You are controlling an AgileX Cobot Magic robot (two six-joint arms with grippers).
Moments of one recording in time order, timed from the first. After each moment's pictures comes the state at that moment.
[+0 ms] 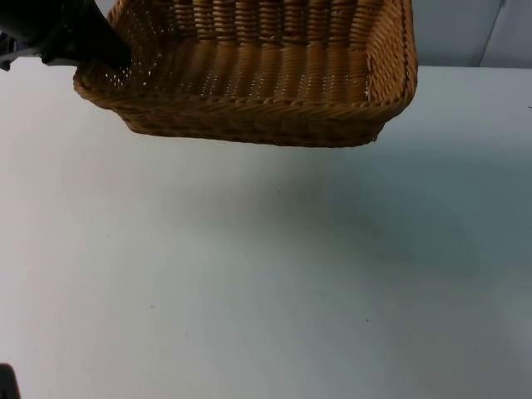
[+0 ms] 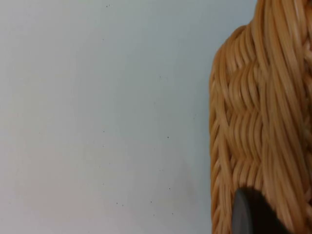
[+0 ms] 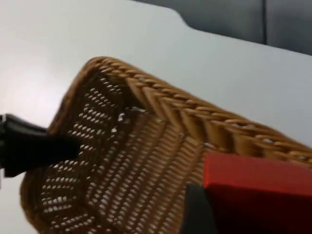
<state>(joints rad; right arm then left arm) 0.37 2.06 -2.18 0.30 1.11 -0.05 -0.01 2.00 -1.40 -1.03 0.80 0.70</state>
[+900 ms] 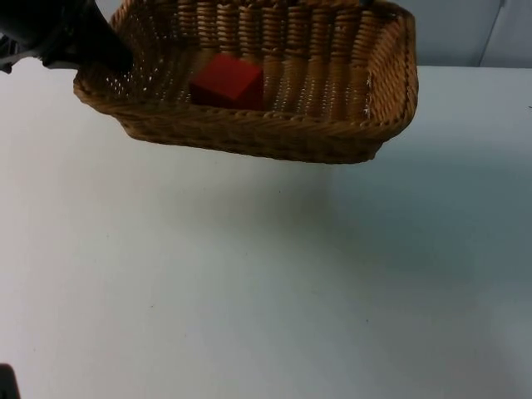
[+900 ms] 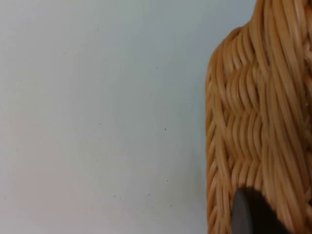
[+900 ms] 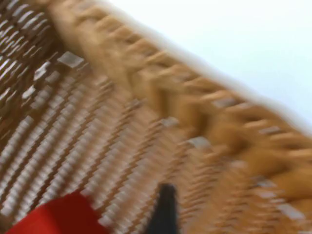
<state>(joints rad) 0.42 2.21 -2.19 0.09 1.12 0.05 -0.01 2.00 -1.40 -1.02 0.82 0.71</state>
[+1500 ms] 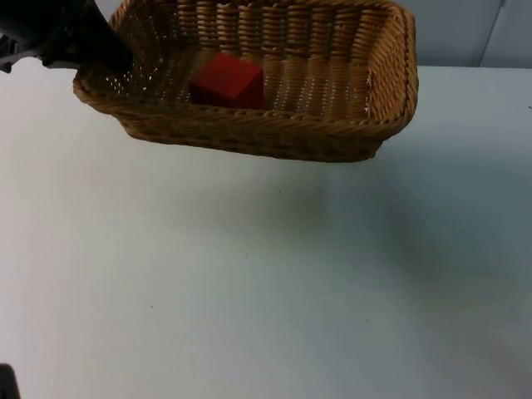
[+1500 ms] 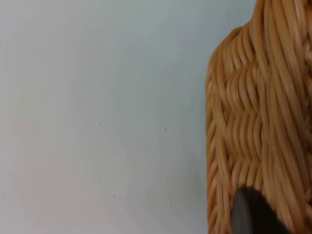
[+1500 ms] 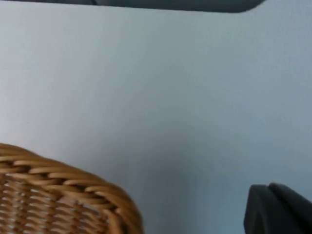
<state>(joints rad) 0.20 2.14 -2.20 0.01 1.21 0.12 -0.01 2.00 -1.40 -1.02 0.82 0.71</state>
